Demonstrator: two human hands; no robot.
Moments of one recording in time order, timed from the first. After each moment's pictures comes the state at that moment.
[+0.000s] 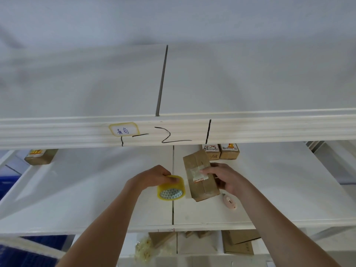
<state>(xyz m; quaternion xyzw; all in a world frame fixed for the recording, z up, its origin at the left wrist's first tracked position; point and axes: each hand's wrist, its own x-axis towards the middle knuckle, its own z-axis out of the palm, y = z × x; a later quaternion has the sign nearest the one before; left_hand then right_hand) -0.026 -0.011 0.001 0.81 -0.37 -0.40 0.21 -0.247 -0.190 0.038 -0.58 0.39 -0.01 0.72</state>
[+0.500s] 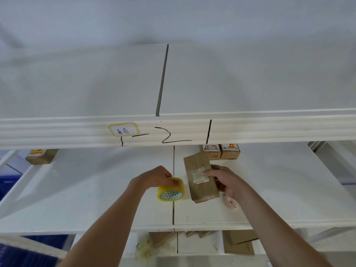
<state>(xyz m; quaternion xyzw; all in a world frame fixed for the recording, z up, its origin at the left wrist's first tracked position) -0.032 -0.017 -0.002 0.84 -0.38 -0.37 0.14 -0.251 -0.184 0.030 -0.56 0.37 -0.01 0.74</state>
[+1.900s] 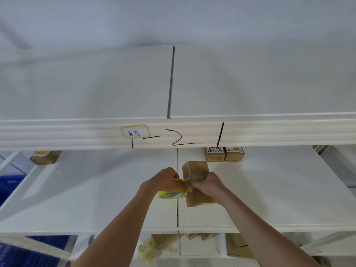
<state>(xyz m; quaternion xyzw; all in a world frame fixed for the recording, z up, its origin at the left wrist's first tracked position) -0.046 -0.023 0.000 0.85 -0.42 -0.31 0.13 -0.213 -0.139 0.011 -0.73 0.46 0.03 0.51</state>
